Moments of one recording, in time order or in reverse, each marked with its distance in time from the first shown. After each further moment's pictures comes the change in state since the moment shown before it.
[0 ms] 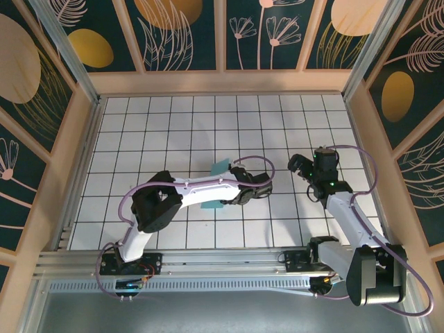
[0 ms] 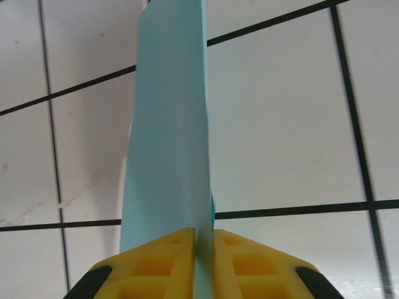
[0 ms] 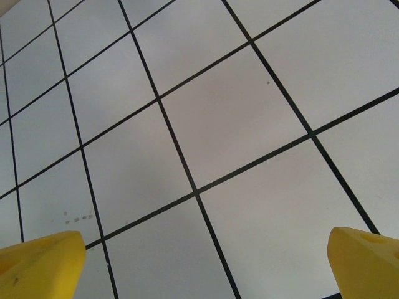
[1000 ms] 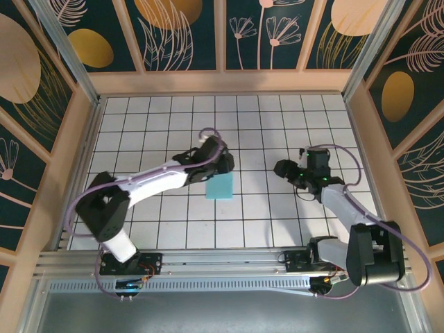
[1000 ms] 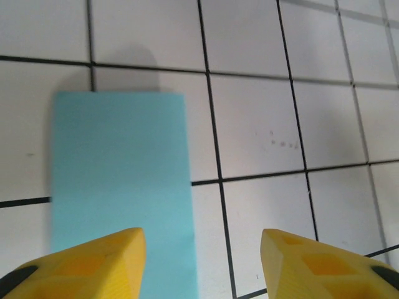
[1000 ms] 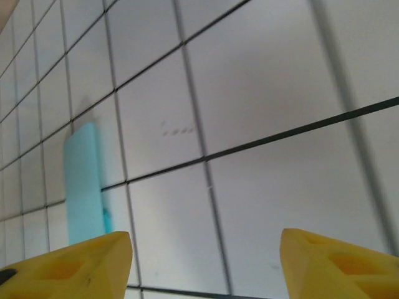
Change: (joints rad) left arm 0.341 -0.448 -0.492 0.808 0.447 0.134; right arm 0.063 0.173 0.001 0.099 -0.435 0.057
